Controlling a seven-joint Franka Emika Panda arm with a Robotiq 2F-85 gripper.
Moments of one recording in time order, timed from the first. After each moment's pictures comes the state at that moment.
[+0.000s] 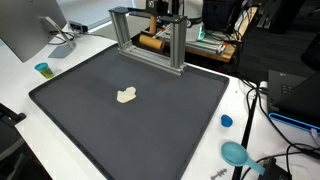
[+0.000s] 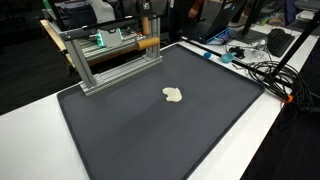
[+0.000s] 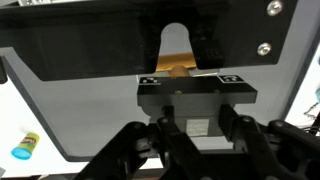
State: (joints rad) arm -0.05 -0.70 0.08 -2.69 0.00 2.28 0.12
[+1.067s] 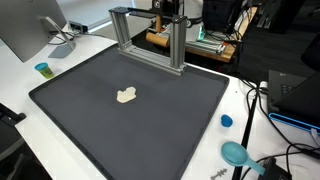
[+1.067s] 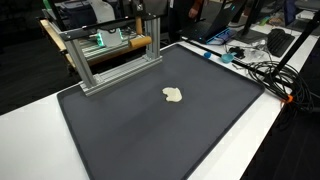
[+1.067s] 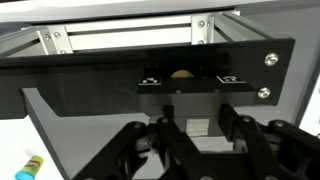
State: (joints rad) arm -0.04 -0.76 0.08 -2.72 -0.01 2.14 0.11
